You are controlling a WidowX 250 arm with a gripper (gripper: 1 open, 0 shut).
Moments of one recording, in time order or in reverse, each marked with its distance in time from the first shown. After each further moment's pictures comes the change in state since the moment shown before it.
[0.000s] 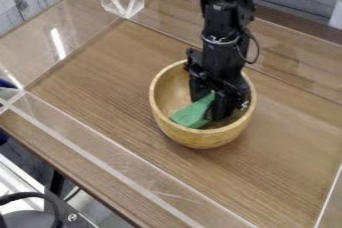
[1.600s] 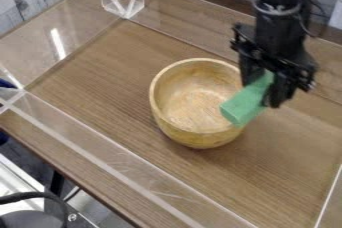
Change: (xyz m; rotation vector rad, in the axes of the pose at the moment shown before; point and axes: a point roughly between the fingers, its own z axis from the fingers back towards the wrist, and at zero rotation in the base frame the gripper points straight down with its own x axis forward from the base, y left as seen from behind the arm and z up) arm 0.026 -0.069 0.049 -0.044 -0.123 -0.029
